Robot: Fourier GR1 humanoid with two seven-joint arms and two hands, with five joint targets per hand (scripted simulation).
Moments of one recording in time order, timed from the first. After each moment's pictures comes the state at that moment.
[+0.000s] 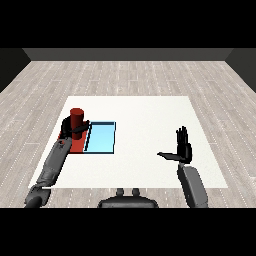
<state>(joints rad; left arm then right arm) -0.53 0.44 -0.09 -0.96 -0.03 0.41 -0.04 -0.05 -0.22 0.03 -1.48 -0.29 -0.12 -0.44</state>
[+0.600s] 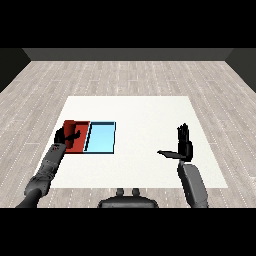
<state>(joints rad) -0.66 0.47 0.01 -0.34 -0.09 0.42 -0.13 -0.08 -0.22 0.02 -1.48 -0.25 -0.12 -0.49</state>
